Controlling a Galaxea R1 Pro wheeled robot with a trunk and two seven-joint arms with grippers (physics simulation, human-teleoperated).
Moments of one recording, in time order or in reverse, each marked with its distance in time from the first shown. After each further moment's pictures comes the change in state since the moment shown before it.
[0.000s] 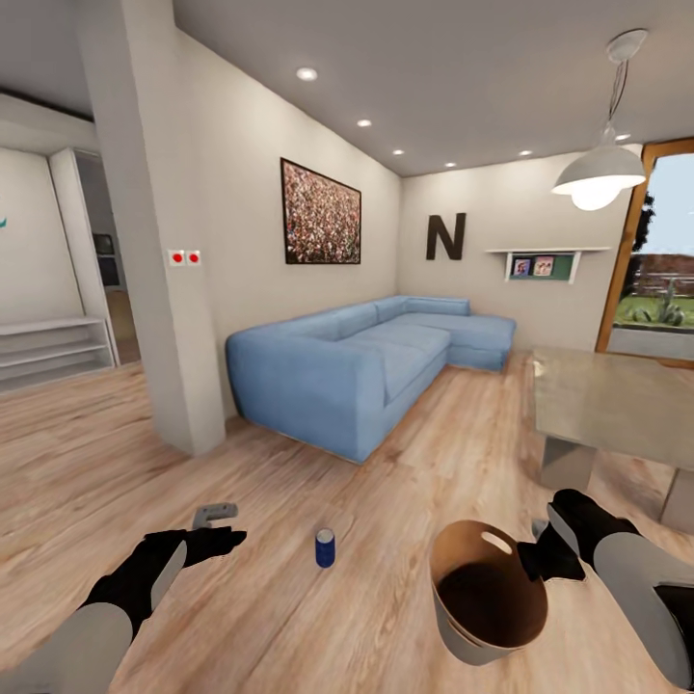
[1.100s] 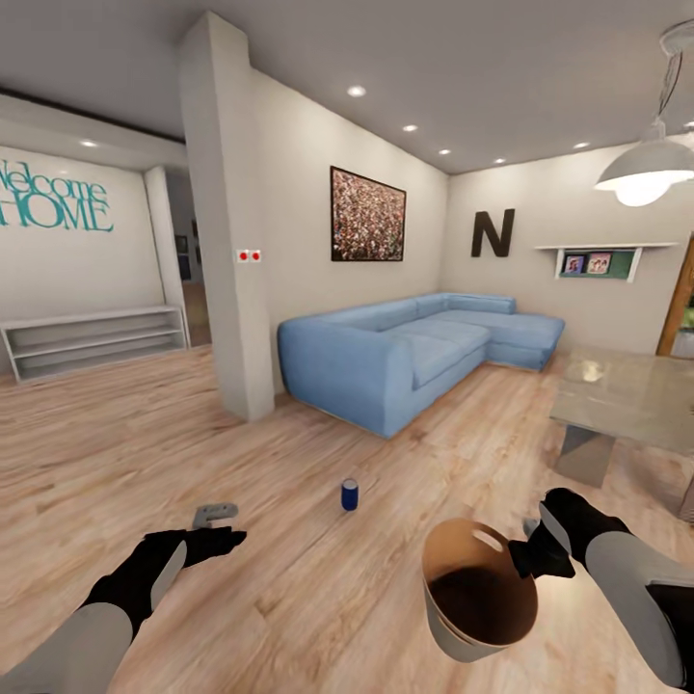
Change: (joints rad) left arm 0.000 0.000 0.001 0.000 0.001 0.002 -0.001; right arm -0.001 0.023 -0.002 -0.004 -0.001 -0.002 0.004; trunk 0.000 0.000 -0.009
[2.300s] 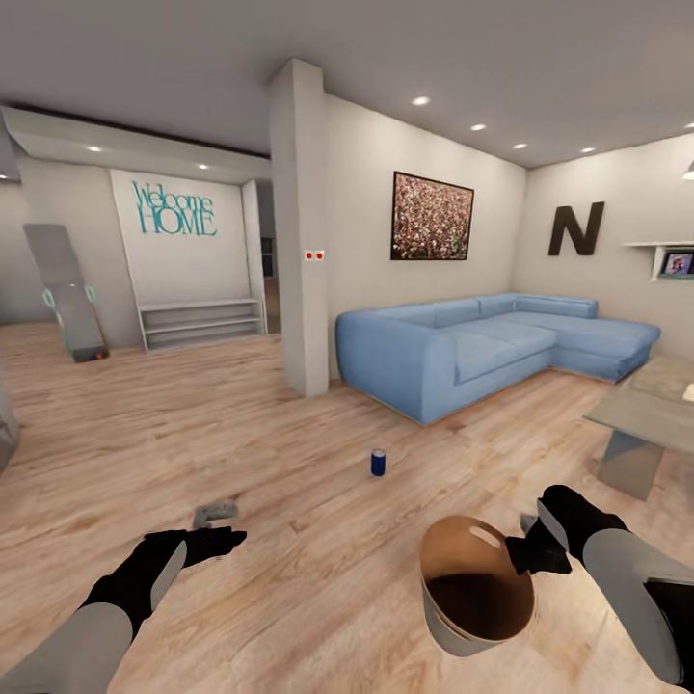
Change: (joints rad) left arm 0.000 0.000 0.001 0.000 0.000 0.002 0.001; right arm -0.007 0.006 0.000 -0.005 -0.003 0.003 0.003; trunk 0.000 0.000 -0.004
